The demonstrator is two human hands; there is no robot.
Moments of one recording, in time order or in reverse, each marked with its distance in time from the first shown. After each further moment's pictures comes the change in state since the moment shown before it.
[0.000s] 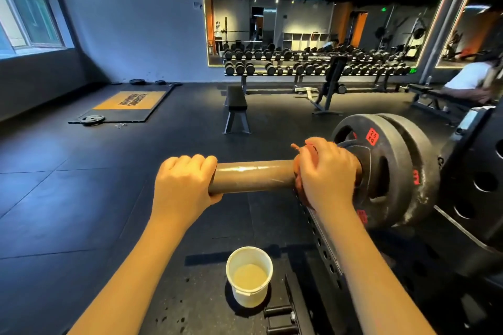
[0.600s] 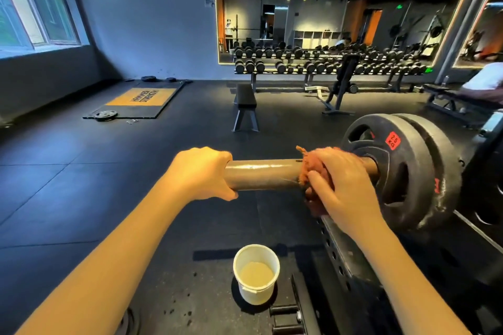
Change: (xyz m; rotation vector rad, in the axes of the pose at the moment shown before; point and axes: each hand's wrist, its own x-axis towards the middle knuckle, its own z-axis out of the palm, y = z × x) left_hand 0.042 -0.008 -0.032 -0.131 -0.710 -0.068; right_hand -0.020 0.016 -0.021 0.034 -0.238 -0.274
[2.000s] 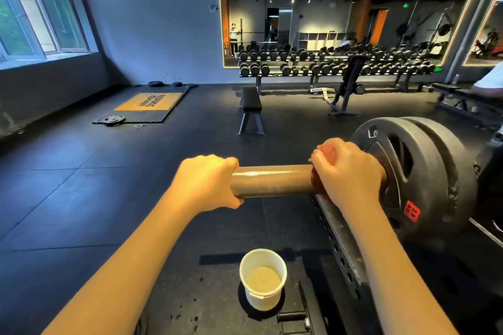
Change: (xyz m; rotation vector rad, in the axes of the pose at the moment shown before) left_hand -0.003 -0.003 0.011 0.041 0.170 0.053; right_hand 0.041 -0.009 0.011 -0.153 0.060 0.353
